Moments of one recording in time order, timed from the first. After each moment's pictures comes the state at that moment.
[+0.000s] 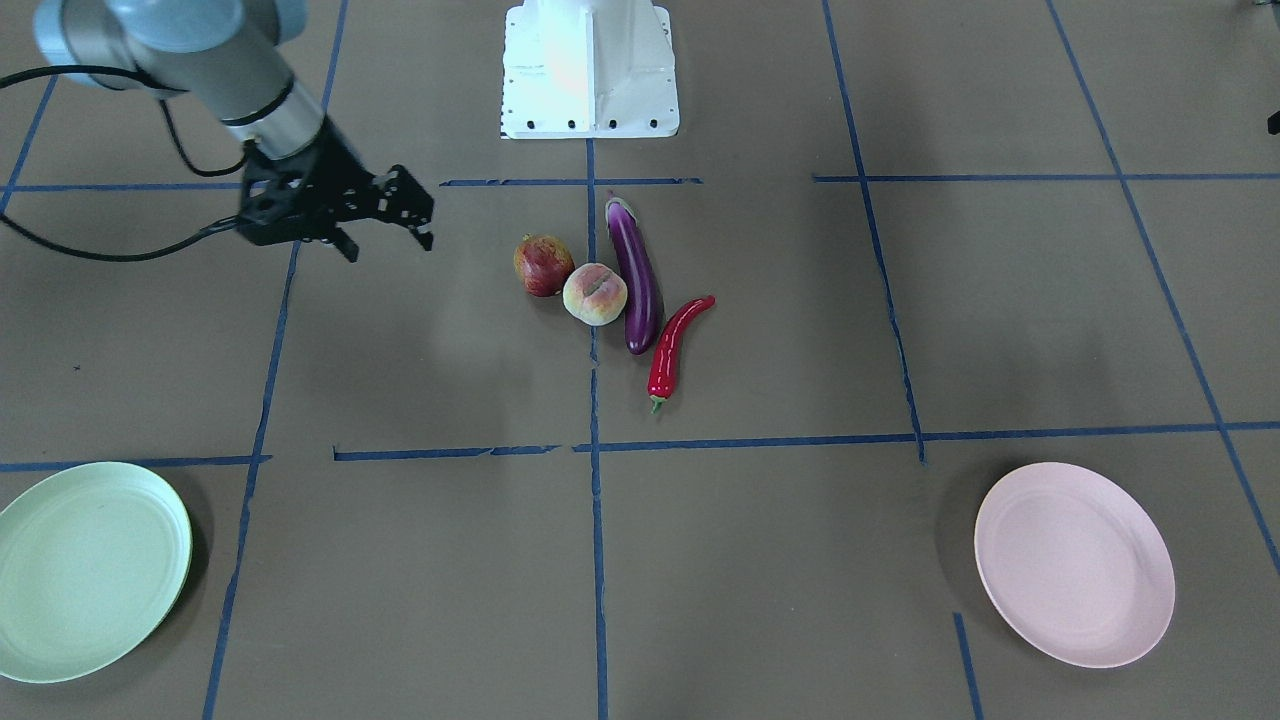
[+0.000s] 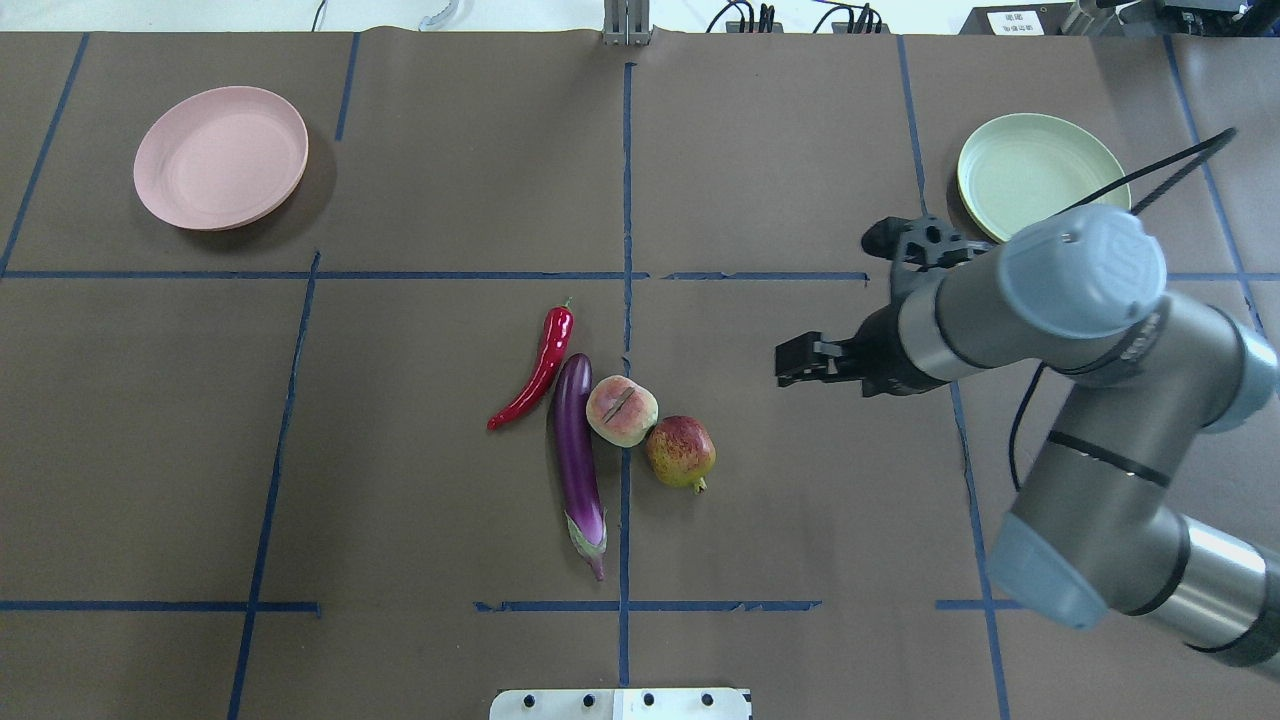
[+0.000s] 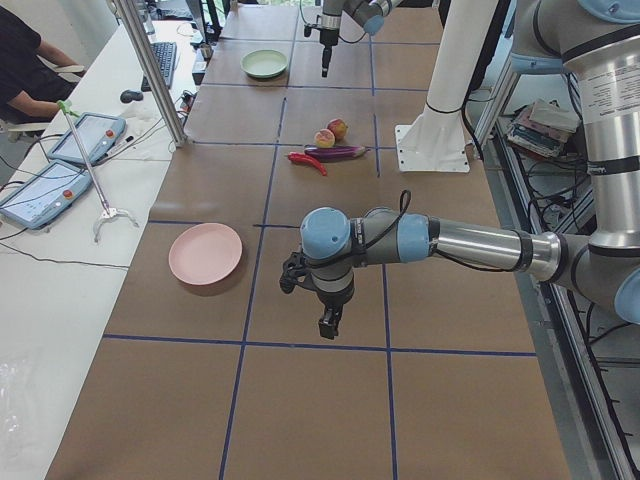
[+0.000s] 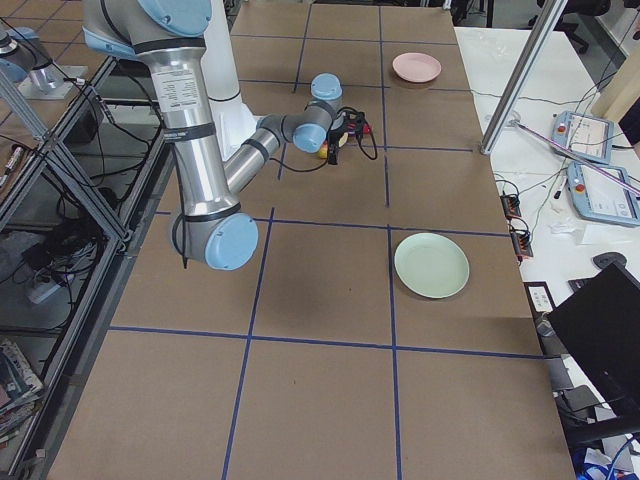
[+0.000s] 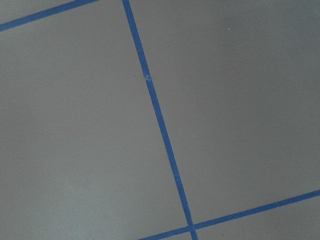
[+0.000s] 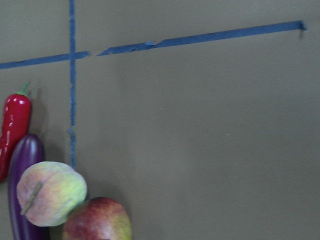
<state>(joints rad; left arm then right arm) -1.56 -1.31 -1.97 -1.31 -2.35 0.35 0.58 -1.22 1.98 -1.37 1.95 1.29</state>
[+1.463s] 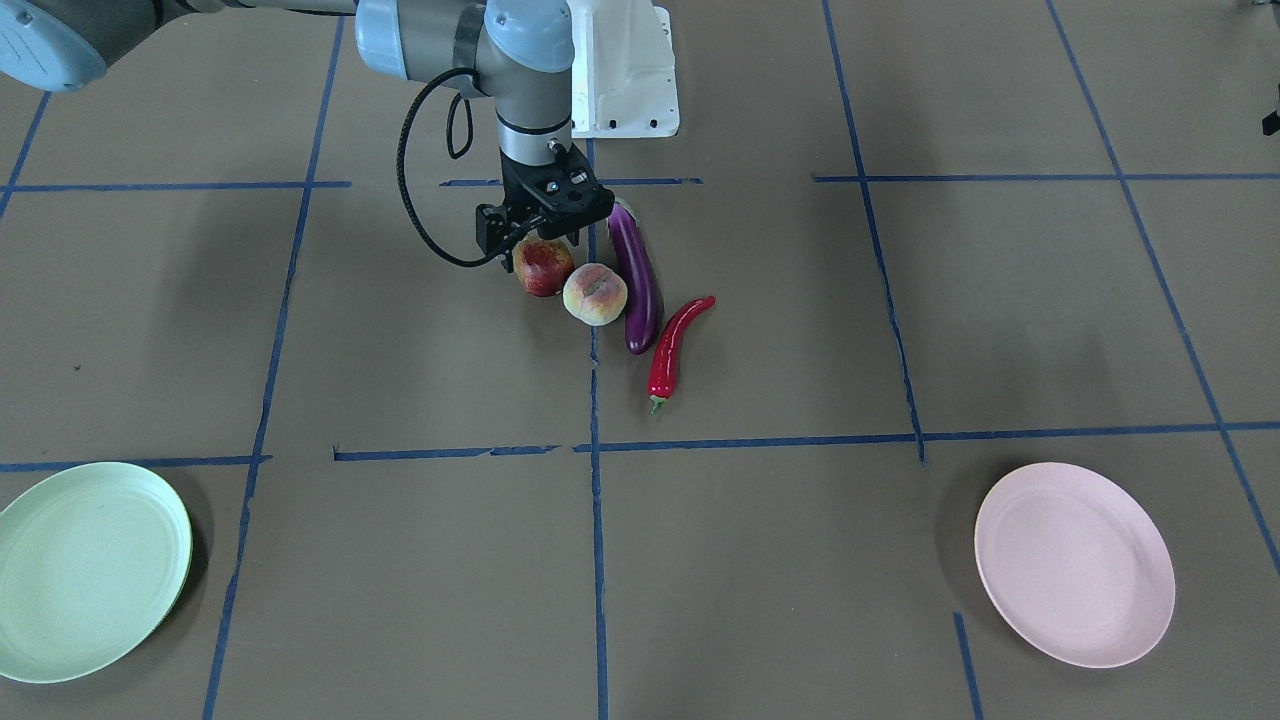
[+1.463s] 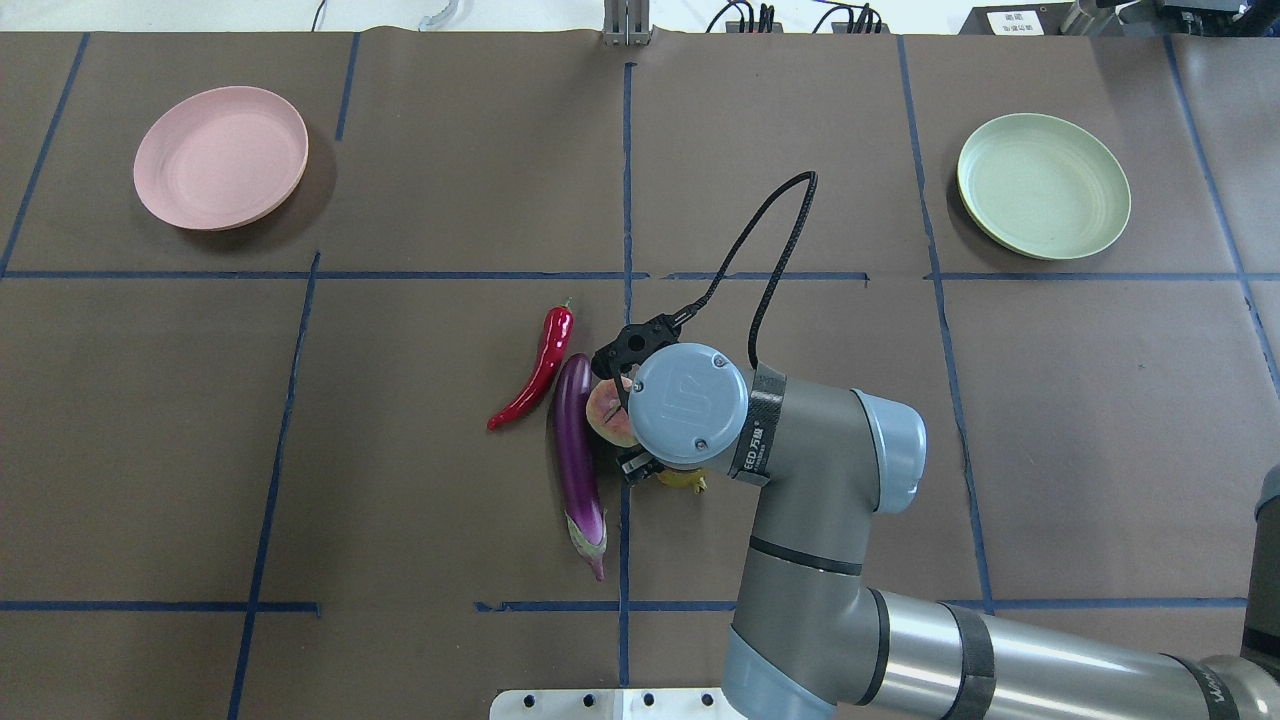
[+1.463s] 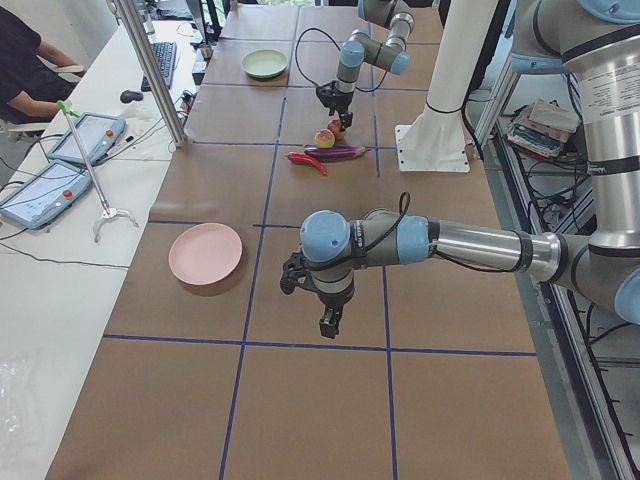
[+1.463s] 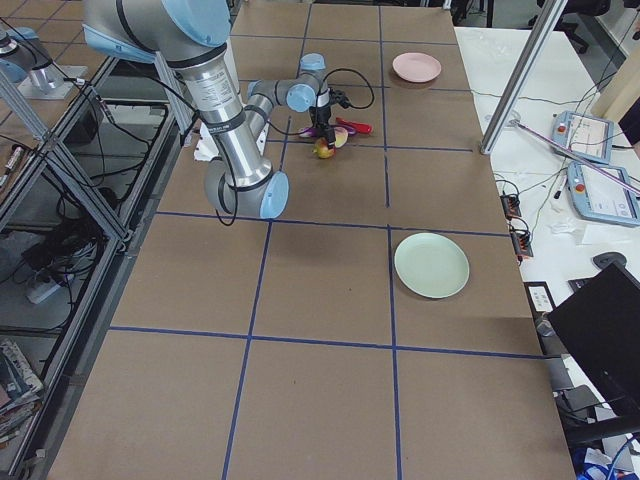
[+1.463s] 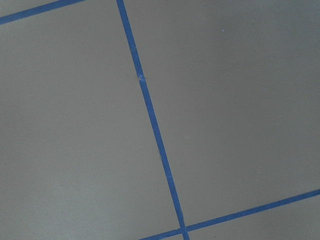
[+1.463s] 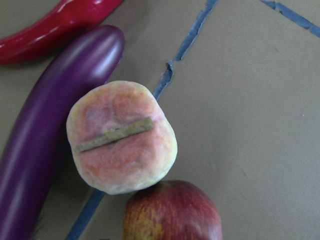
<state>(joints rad) -1.56 -1.31 -1.97 -1.31 -2.37 0.35 0.35 -0.89 1.73 -1.69 1.65 0.80</state>
